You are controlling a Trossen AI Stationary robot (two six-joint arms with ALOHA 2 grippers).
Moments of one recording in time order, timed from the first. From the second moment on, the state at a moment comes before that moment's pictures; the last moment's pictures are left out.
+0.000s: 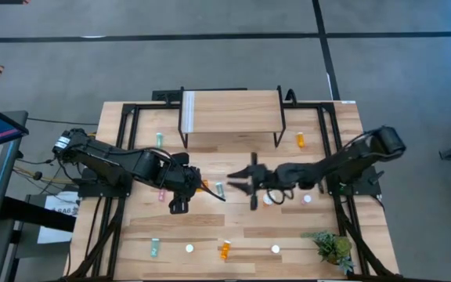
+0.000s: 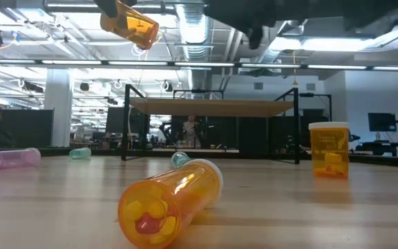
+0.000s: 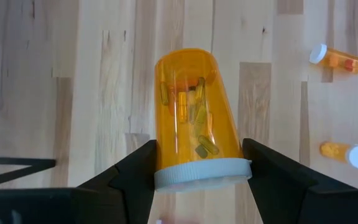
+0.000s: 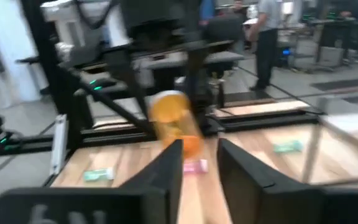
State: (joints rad) left arm -0.32 1.51 1.47 -1.16 -0.21 -0.32; right arm 0.25 1.55 0.75 0.82 0.29 0.10
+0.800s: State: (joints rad) left arm -0.32 1.51 1.47 -1.14 -0.21 -0.32; right arm 0.23 1.79 0.97 0.82 0.23 0.08
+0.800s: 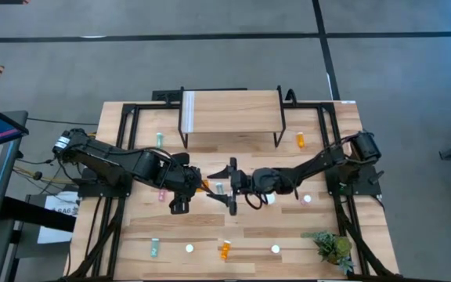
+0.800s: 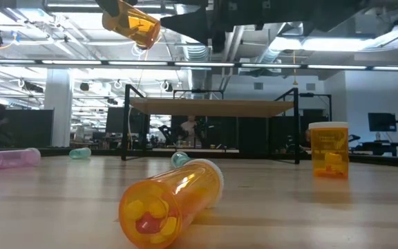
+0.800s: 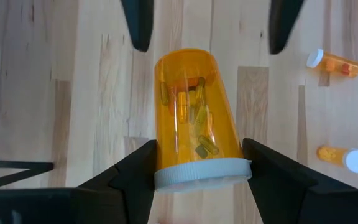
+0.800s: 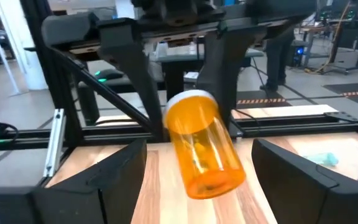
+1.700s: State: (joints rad) left arm -0.32 1.51 1.47 -1.14 -0.20 -0.33; right arm 0.23 1.79 0.97 0.86 0.21 0.08
